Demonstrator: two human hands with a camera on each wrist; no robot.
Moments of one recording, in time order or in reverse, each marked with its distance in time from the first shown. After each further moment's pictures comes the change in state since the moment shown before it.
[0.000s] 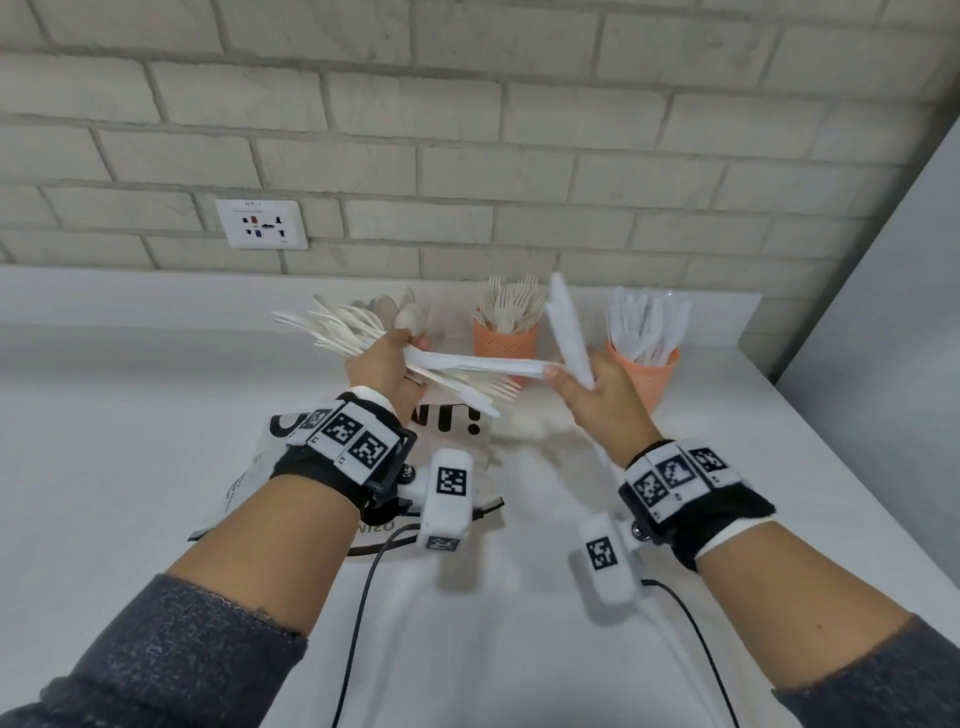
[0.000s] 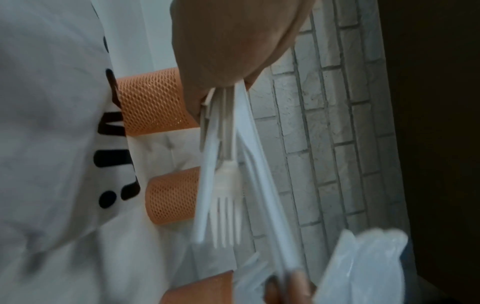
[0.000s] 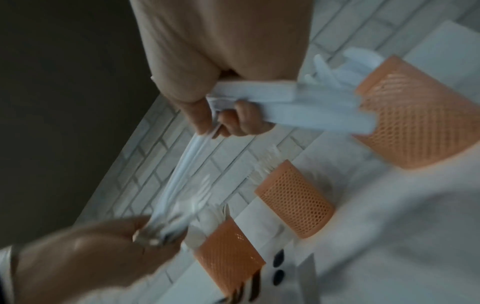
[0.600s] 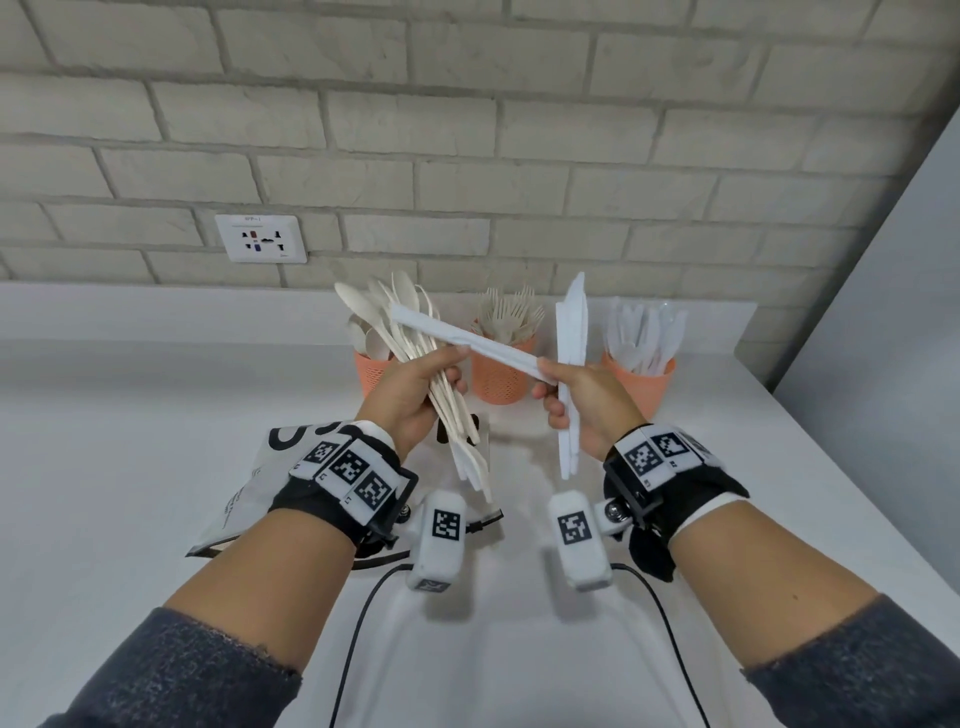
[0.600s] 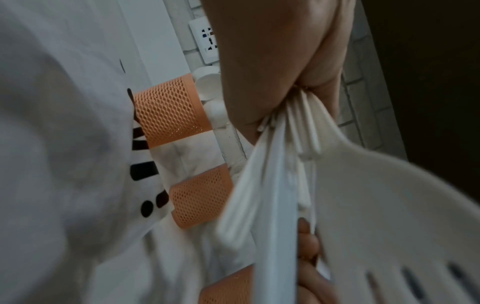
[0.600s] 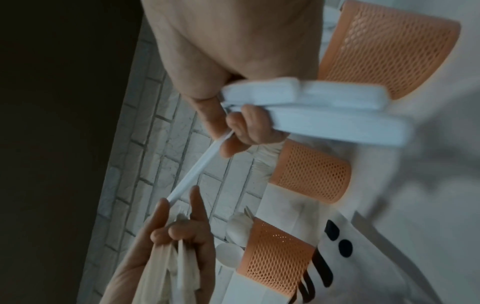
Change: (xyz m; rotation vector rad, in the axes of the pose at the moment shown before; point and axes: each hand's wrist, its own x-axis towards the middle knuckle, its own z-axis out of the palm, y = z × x) left_hand -0.039 -0.007 0.006 0.239 -0.460 0.044; right_hand 0.020 -0.009 0.007 0.610 -0.063 0.444
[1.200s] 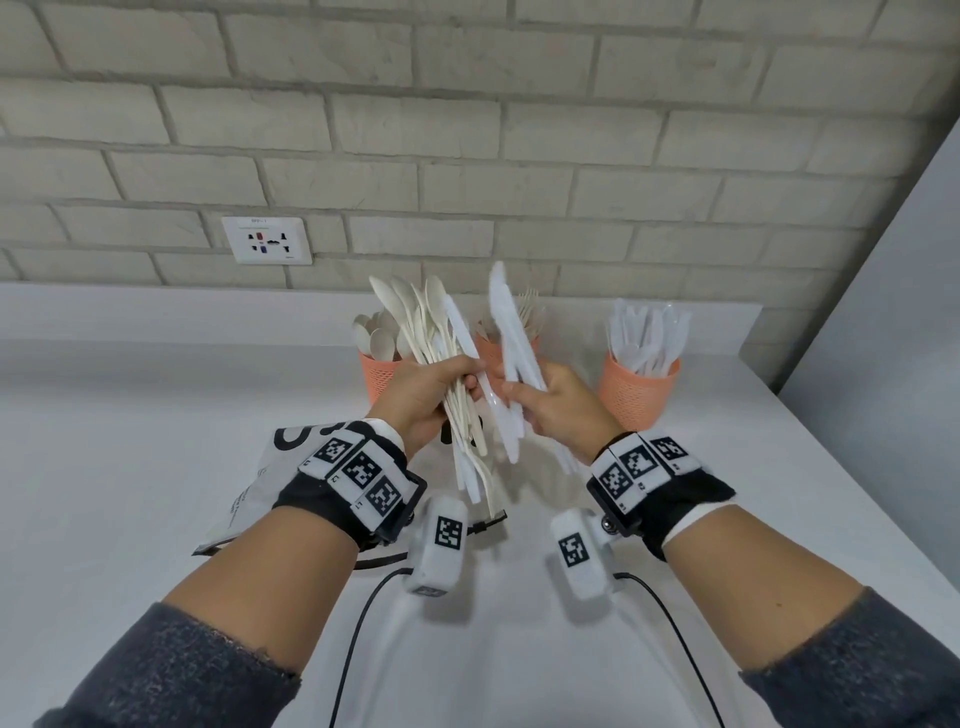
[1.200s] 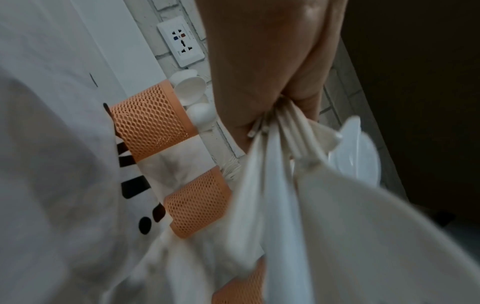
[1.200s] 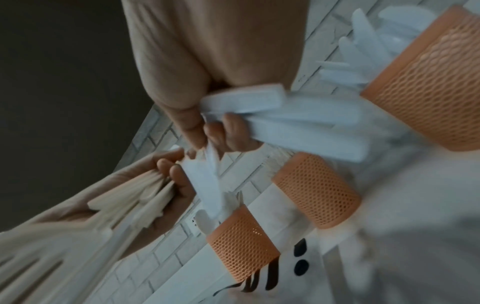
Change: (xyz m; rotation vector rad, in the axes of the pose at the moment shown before) left_hand -0.005 0.000 0.007 0.173 -0.008 -0.018; right_hand -0.013 0.004 0.020 -0.509 -0.196 -0.319
